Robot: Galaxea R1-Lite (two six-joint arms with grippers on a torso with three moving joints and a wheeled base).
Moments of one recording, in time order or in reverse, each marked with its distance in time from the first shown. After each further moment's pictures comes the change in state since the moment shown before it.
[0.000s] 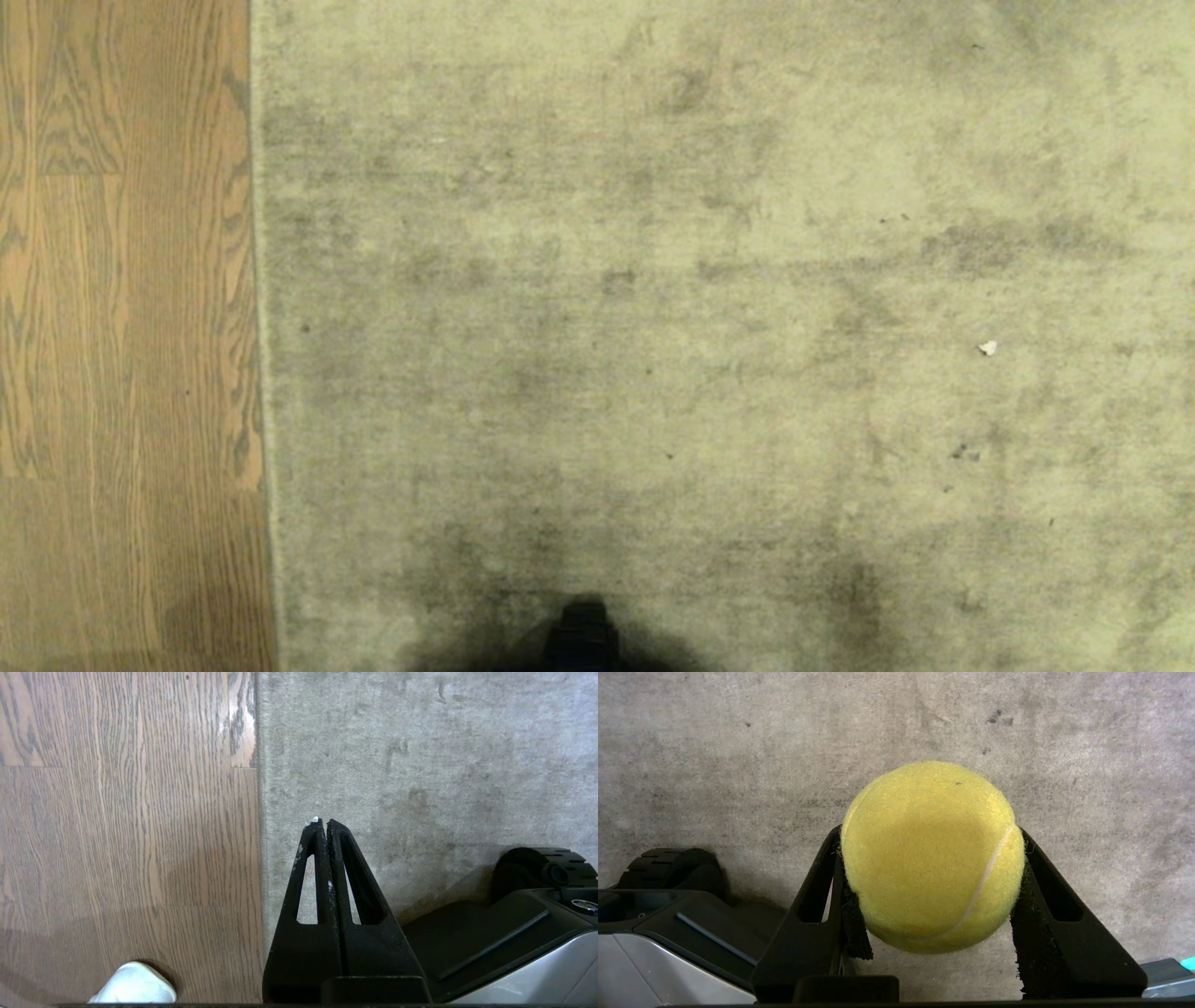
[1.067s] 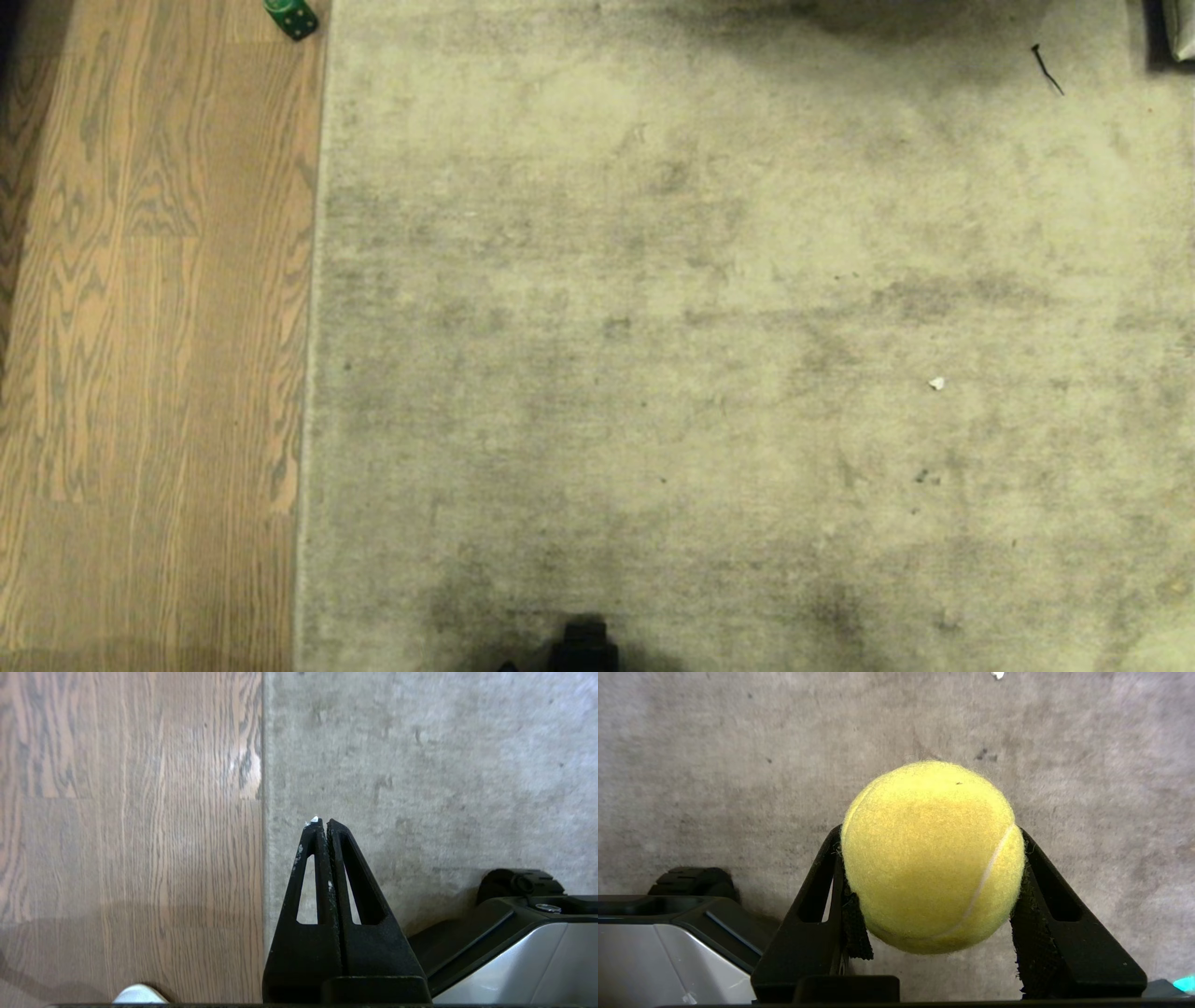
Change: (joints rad) left arm -0.001 0.000 0.000 0.000 0.000 -0.004; right arm 0.000 0.000 0.000 0.000 0.000 -0.001
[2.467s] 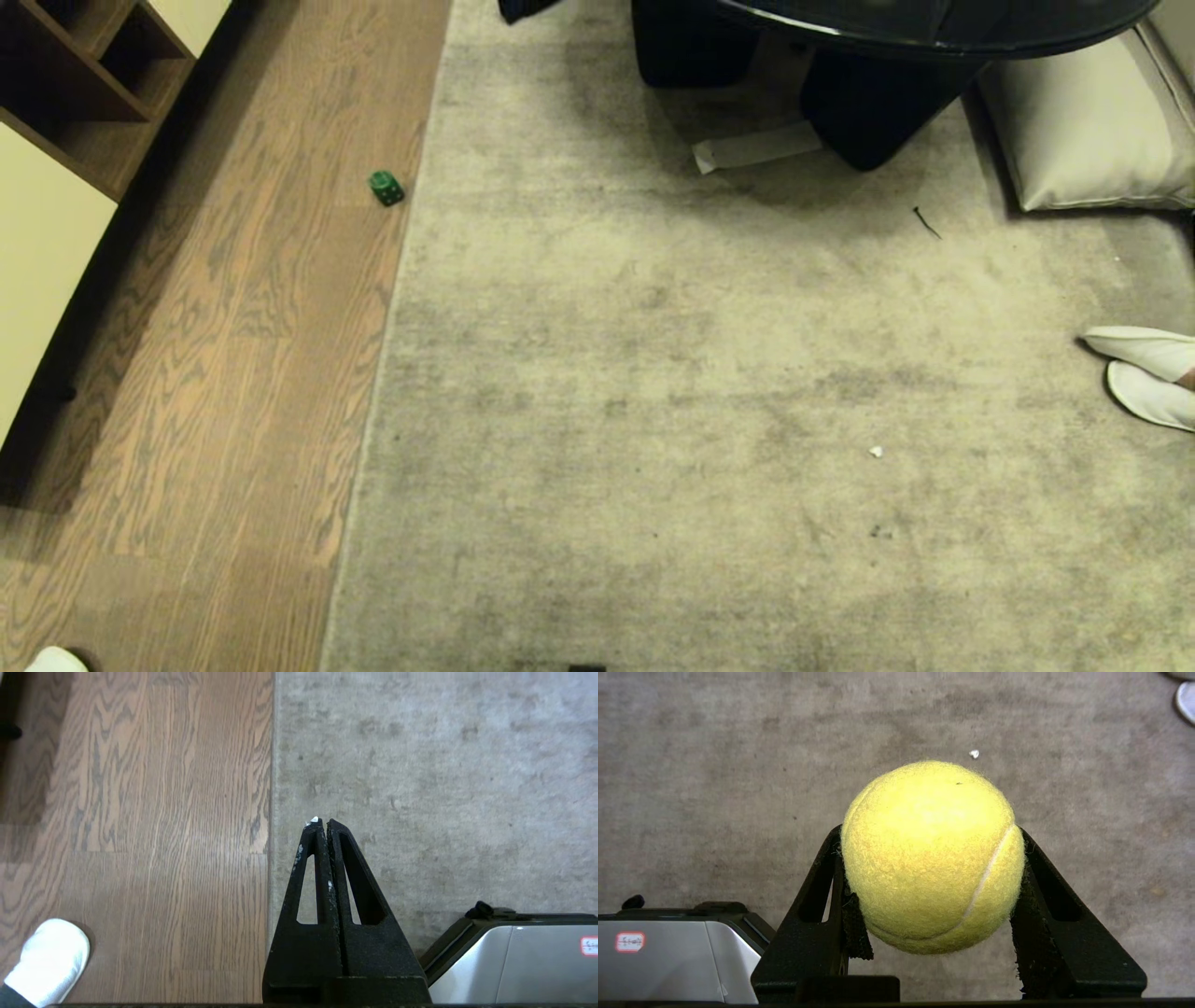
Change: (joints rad) left arm 0.000 0.000 0.000 0.000 0.000 -0.001; right arm 0.000 0.000 0.000 -0.001 0.000 0.000
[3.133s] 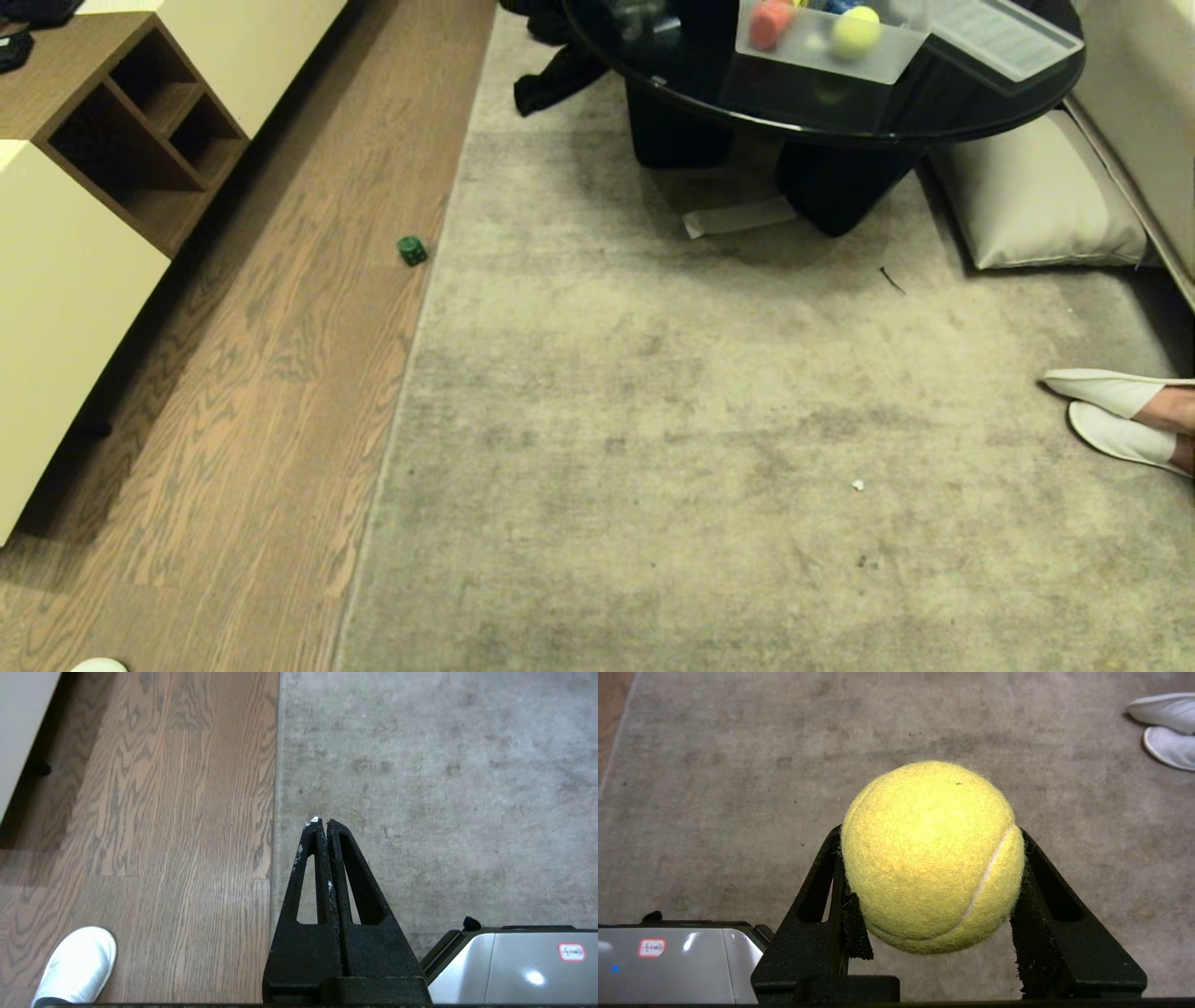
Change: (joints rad) left arm 0.001 0.000 0.000 0.000 0.000 0.000; right arm 0.000 0.000 0.000 0.000 0.000 0.000
